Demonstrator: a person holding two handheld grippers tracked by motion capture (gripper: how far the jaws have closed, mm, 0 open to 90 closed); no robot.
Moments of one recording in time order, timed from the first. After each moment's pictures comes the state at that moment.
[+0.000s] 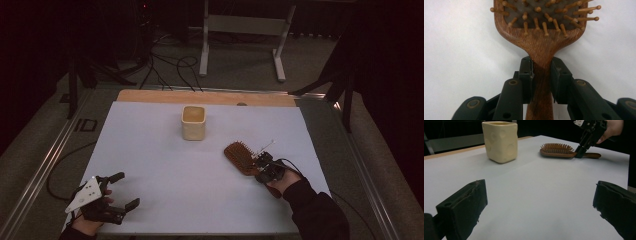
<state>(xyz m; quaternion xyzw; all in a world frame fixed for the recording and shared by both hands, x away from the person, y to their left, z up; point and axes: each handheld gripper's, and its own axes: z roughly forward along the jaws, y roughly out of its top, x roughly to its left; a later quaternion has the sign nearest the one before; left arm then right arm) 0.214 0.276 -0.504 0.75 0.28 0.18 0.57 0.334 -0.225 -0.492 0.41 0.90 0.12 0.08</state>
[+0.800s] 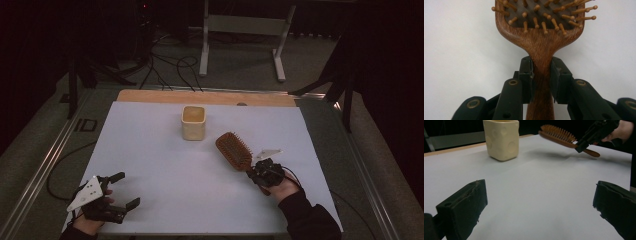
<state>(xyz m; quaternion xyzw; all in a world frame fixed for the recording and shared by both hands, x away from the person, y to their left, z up) 0.216 0.274 -0.506 0.75 0.29 0.17 0.57 0.309 -0.218 -0.486 0.39 0.87 0.28 0.14</state>
